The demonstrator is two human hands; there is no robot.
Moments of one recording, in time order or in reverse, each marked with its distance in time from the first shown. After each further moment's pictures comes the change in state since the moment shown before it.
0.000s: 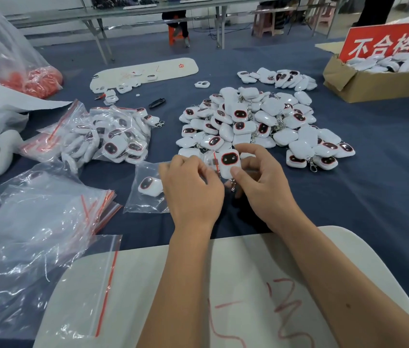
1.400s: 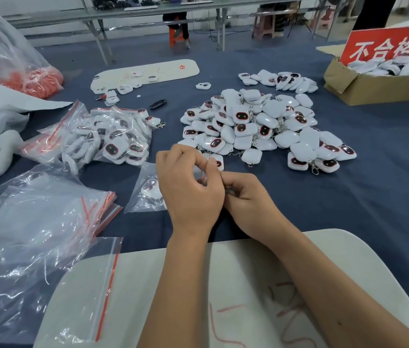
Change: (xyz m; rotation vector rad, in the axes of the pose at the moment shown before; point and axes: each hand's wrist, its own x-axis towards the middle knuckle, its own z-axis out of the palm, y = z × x) left_hand 0.000 0.005 -0.014 -0.218 0.196 0.243; right_hand -0.014 -0.010 0.023 -0.005 -0.280 -0.163
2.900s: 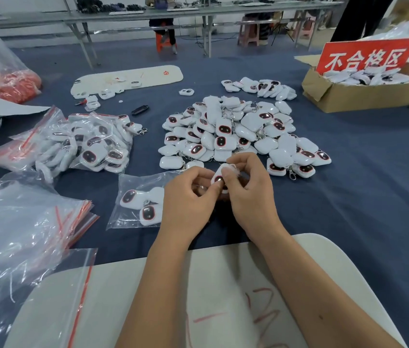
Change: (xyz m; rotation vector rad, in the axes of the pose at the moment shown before) left_hand -0.009 -0.001 0.015 -0.310 -0.499 -0.385; right_hand 0.005 0.015 -0.024 -0.040 0.500 0.132
